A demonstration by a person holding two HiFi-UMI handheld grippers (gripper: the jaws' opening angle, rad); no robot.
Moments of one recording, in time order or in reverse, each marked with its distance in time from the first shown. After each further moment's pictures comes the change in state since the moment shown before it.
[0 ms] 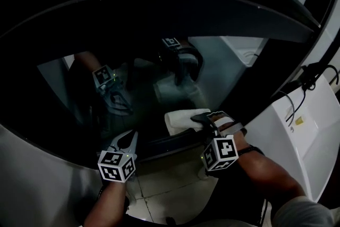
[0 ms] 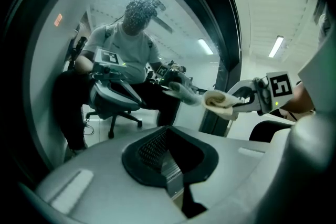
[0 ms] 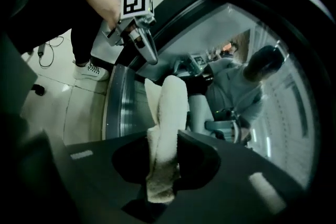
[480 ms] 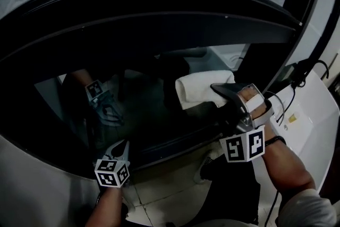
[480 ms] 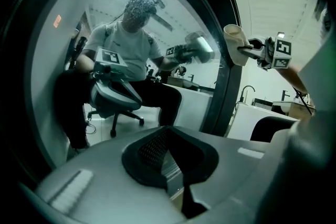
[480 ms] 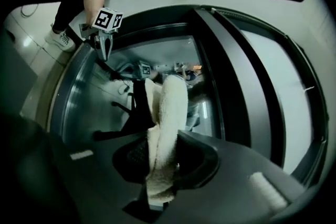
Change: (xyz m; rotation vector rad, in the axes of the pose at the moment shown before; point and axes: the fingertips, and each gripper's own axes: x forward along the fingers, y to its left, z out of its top) left arm 0.000 0.005 -0.007 0.013 0.022 0.020; right arm -0.139 -0.165 0.002 -0.183 0.005 -0.542
